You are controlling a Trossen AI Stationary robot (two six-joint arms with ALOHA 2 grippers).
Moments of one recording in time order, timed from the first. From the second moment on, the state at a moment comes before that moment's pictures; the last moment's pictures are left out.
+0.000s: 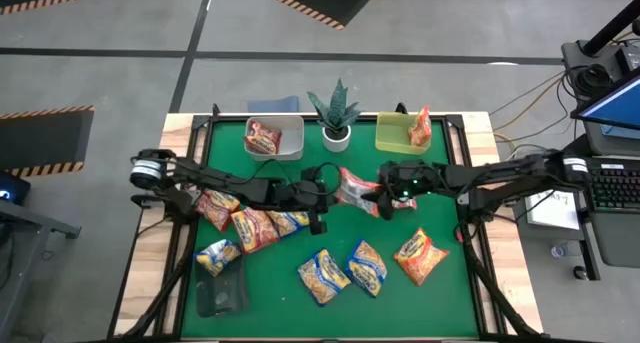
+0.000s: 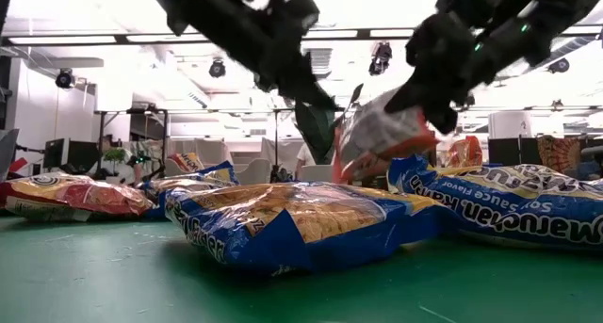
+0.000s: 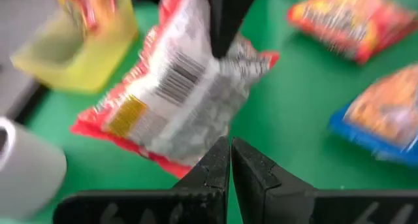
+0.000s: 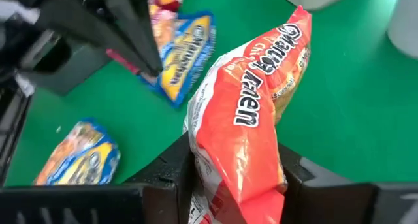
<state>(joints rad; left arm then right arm) -0.07 1.70 1.05 0.08 -0.27 0.04 -0.11 1.16 0.51 0.15 -0.08 0.41</state>
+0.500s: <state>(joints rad) -0.09 1.68 0.82 0.80 -0.09 -0.11 0.18 0.99 0.72 -0.39 0.21 -0.22</state>
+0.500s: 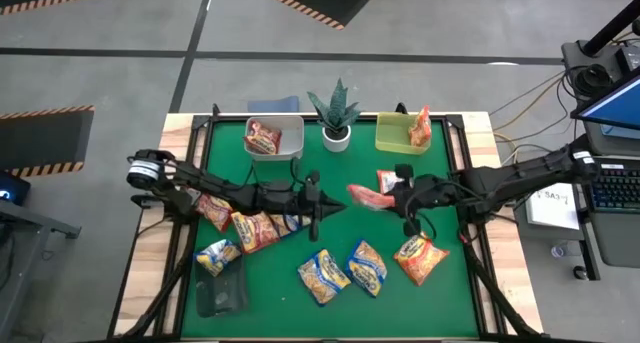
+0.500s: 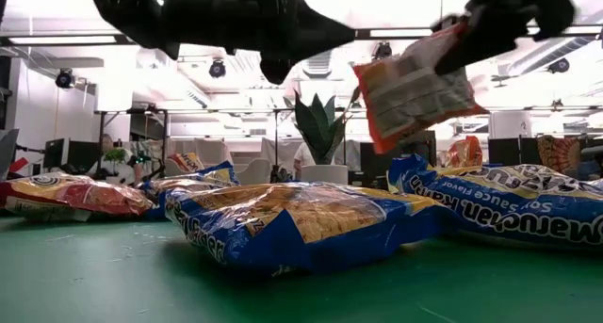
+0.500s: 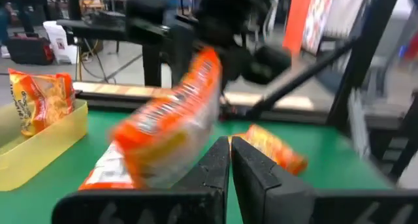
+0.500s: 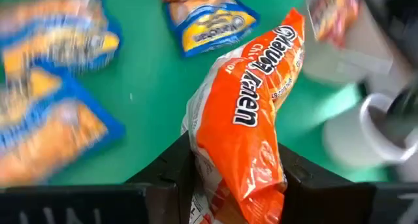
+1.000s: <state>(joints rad) -0.01 1.68 0.83 0.83 0.09 -0.57 0.54 1.14 0.81 -0.52 0.94 -1.33</state>
